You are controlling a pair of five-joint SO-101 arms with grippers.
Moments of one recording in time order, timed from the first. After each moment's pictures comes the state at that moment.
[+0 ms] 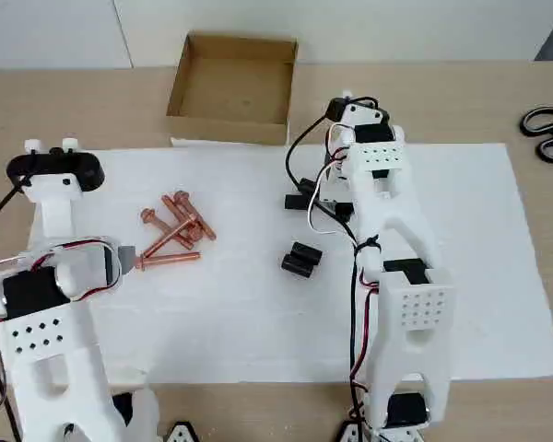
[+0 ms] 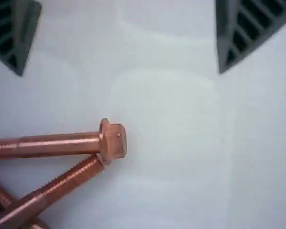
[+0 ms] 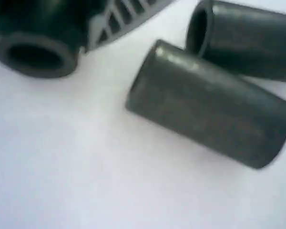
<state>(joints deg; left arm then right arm) -21.1 -44.4 39.1 79.1 -7.0 -8.8 39.6 -26.7 78.9 -12.2</state>
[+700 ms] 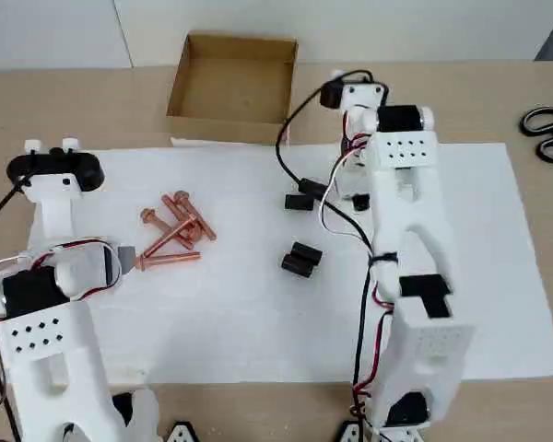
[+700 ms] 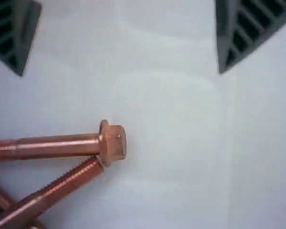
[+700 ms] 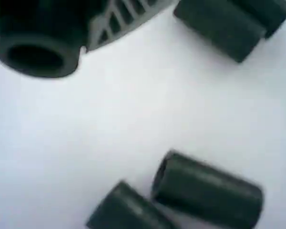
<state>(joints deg) -21.1 -44.1 39.1 79.1 -7.0 -7.1 22.5 -26.5 89.9 7.3</state>
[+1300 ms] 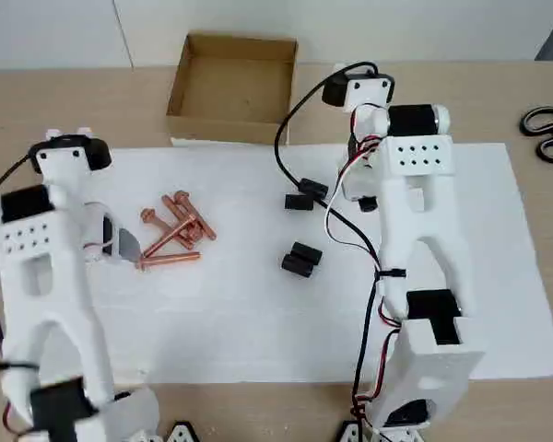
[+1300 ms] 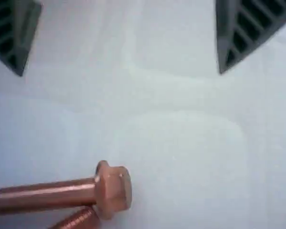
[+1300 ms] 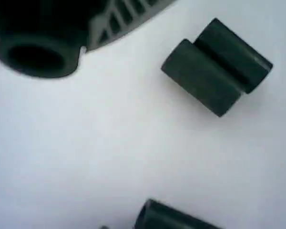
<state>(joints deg) -21.1 -10.3 16.1 91.7 -6.6 -7.0 15.5 -23.2 92.9 8.8</state>
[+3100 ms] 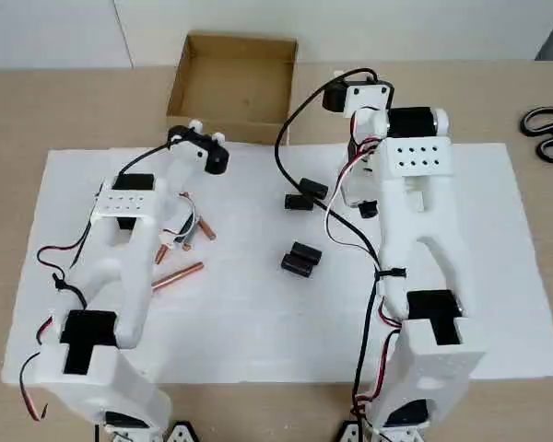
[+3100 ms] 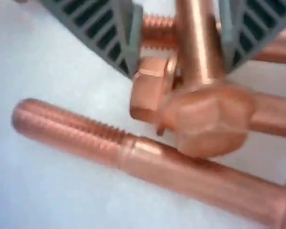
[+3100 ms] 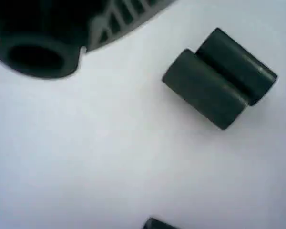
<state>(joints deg) -2.5 9.4 18.3 63.3 -23.6 -7.0 15.5 -21.3 93.1 8.8</state>
